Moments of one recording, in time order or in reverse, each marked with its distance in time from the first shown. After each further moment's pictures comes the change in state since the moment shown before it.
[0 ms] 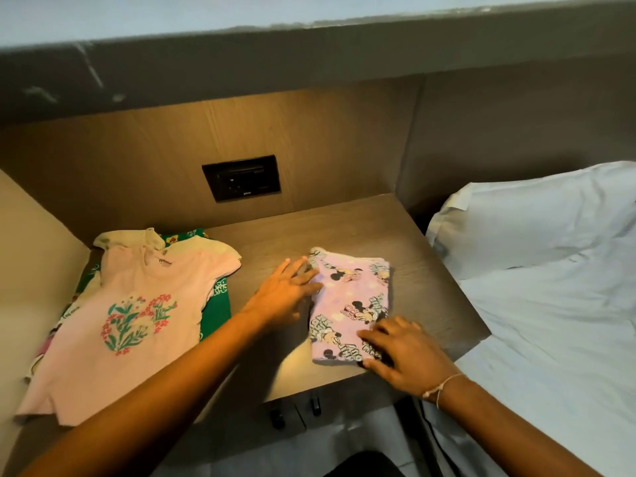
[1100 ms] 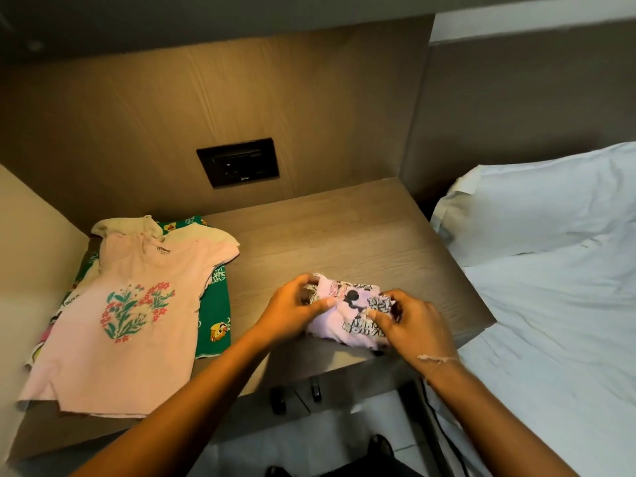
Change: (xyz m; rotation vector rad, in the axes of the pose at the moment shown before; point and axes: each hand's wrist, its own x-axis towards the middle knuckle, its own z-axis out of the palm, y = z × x) left_hand -0.030 0.056 0.004 -1.287 0.164 -0.403; right_hand 0.009 -0.015 -0.020 0.497 0.328 0.453
